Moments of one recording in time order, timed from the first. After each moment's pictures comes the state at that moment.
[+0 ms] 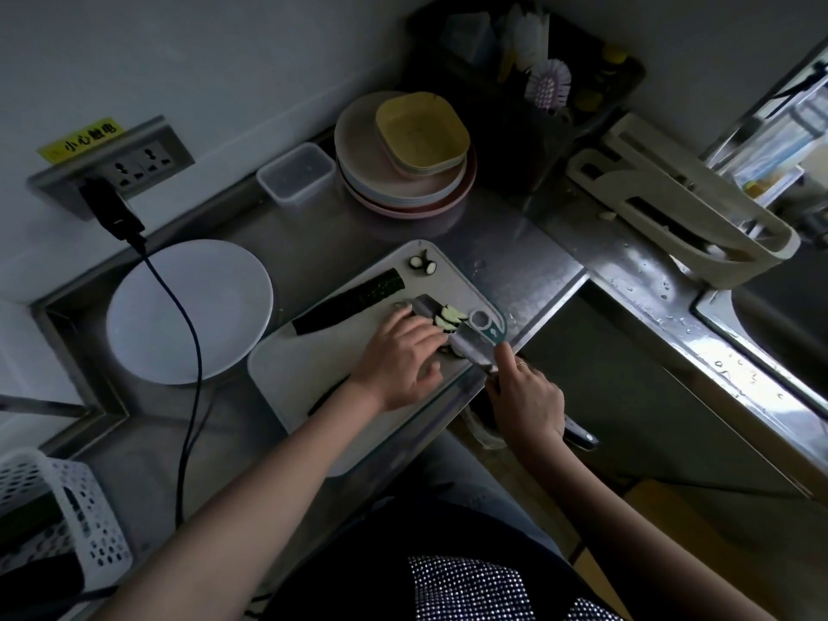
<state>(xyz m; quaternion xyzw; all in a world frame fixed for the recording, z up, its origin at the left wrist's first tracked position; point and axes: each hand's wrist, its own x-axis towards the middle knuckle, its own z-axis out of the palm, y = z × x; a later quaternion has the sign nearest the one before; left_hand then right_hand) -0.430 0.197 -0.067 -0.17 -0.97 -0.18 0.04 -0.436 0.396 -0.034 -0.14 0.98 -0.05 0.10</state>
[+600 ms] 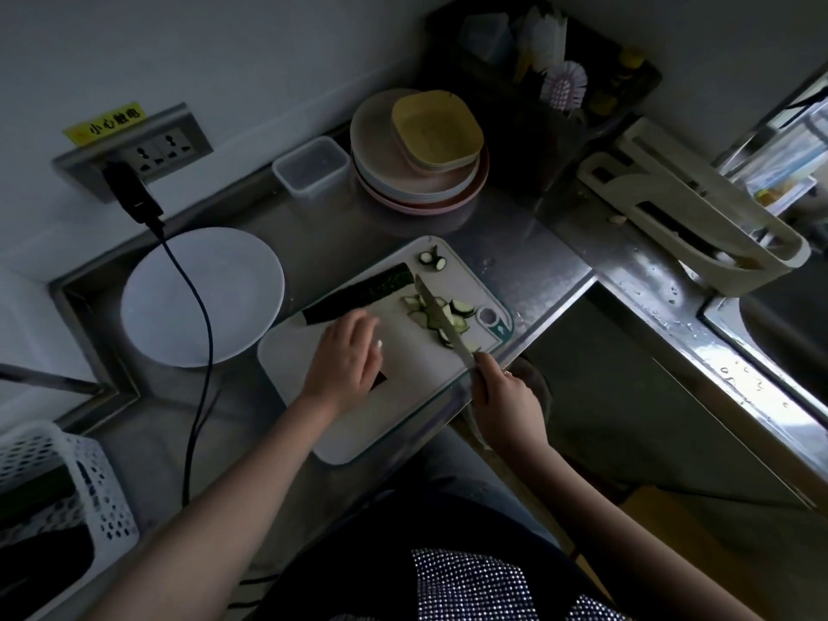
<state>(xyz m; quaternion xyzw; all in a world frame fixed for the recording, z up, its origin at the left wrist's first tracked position) -0.384 0.148 -0.079 0.00 -0.96 -0.22 0.14 -0.419 0.379 -0.043 -0.17 0.96 -0.20 0.12</state>
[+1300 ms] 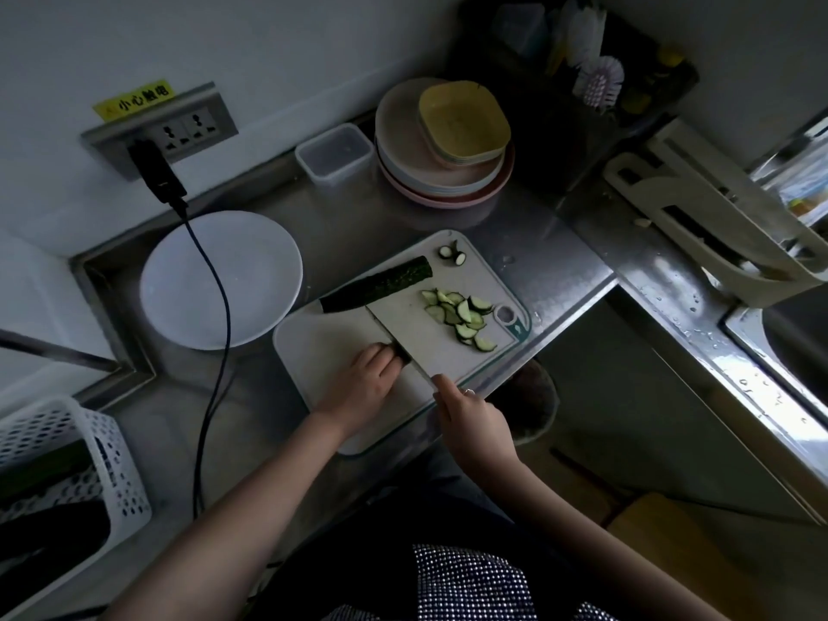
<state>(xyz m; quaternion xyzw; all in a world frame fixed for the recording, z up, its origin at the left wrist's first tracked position) -0.358 0.154 -0.115 -0.12 -0.97 -0.15 0.13 -0.386 0.341 -0.047 -0.26 0.94 -0.14 0.19</state>
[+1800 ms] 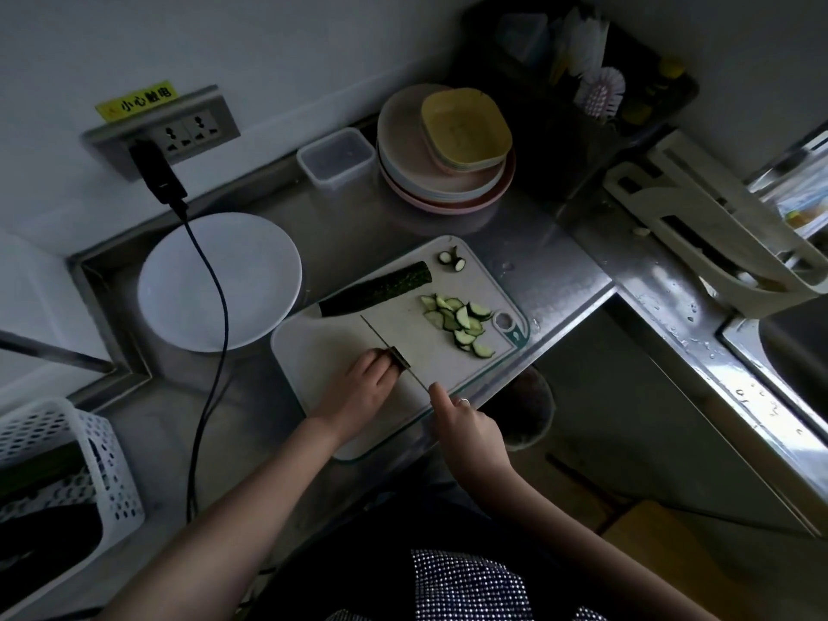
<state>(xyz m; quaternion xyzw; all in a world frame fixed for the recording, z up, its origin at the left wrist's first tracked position) -0.355 0.152 -0.126 -0.12 -0.97 -0.13 0.14 -0.383 0.341 -0.046 -0.29 0.92 -0.08 0.24</state>
